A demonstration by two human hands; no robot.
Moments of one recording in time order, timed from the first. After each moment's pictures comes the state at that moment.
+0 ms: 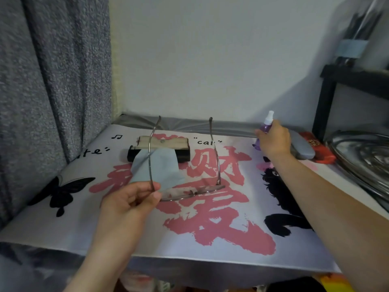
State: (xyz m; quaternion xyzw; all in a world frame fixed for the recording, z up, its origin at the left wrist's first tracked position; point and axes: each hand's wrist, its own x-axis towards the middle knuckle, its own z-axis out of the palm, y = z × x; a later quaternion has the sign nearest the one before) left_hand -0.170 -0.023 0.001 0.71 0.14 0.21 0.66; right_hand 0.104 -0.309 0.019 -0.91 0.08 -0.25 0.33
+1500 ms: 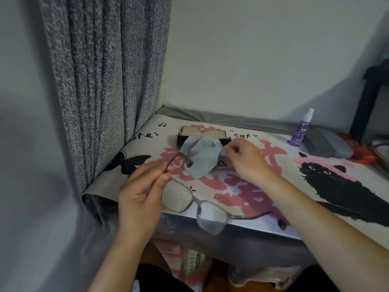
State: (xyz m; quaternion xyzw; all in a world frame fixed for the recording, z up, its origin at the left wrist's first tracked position) left_hand -0.215 0.044 -0.027 0.70 -0.04 0.46 0.54; right_hand -0.060 -0.150 0.021 -0.91 -0.22 -0.09 0.35
